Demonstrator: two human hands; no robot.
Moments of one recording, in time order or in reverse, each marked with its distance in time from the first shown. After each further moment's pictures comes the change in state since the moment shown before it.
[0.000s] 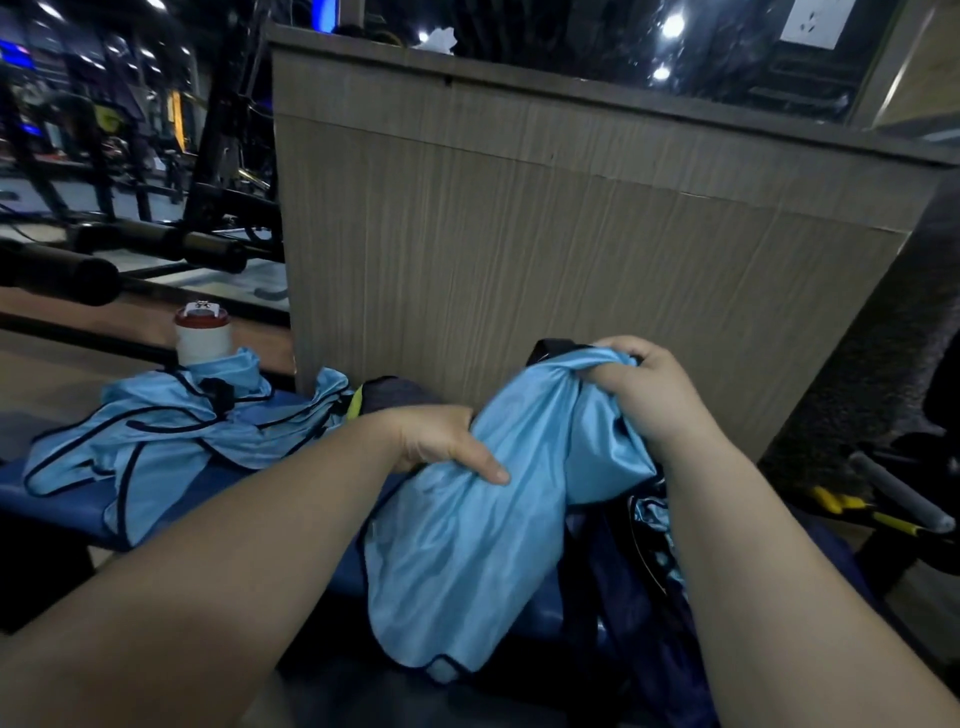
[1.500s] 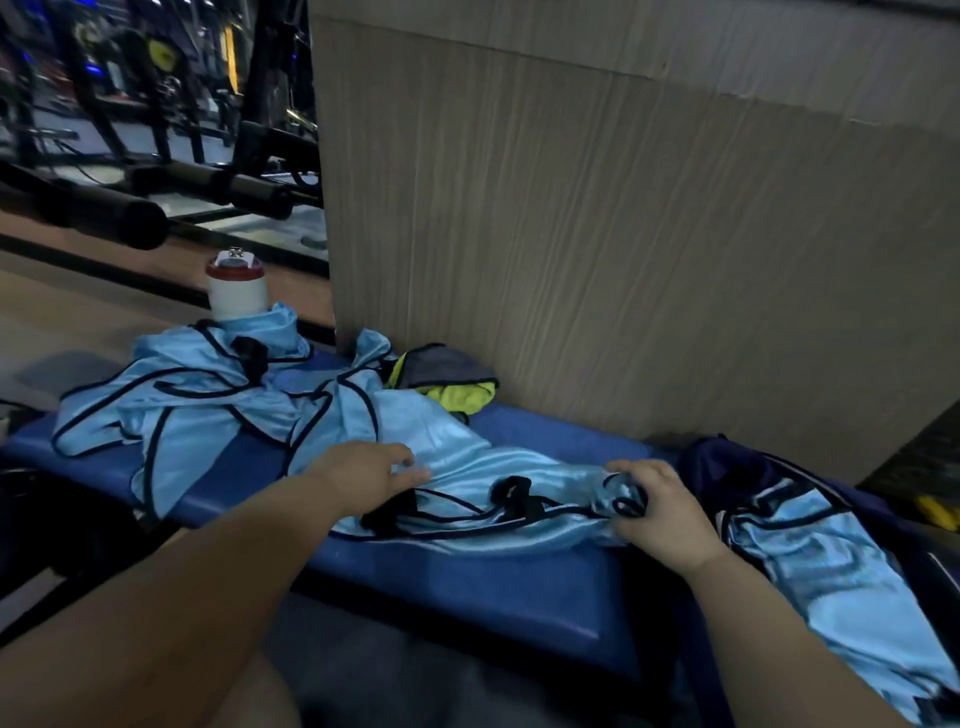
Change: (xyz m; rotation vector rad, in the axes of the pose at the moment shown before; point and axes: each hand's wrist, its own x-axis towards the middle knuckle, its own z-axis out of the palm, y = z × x) left_hand 0.000 -0.158 -0.076 0.874 0.557 -0.411; right_hand 0.037 0.198 0.020 -0.712 -0.286 0.027
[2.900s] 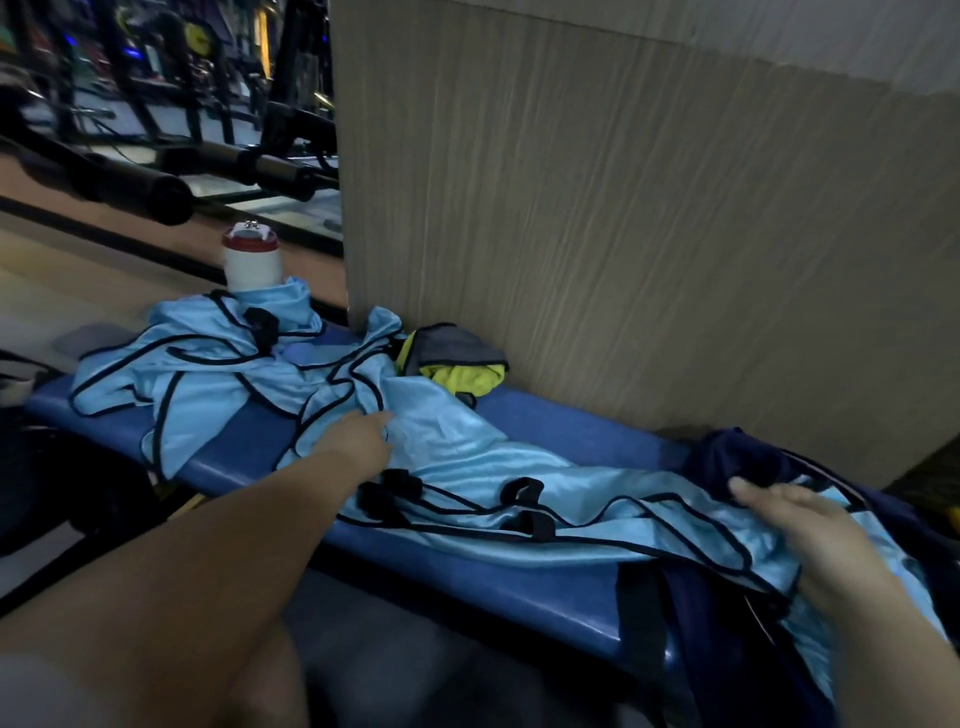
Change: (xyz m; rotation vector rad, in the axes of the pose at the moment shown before) left_hand 0.021 -0.008 0.022 -0.295 0.138 -0.299; right_hand -0.040 0.051 -0.067 0.818 0.148 0.389
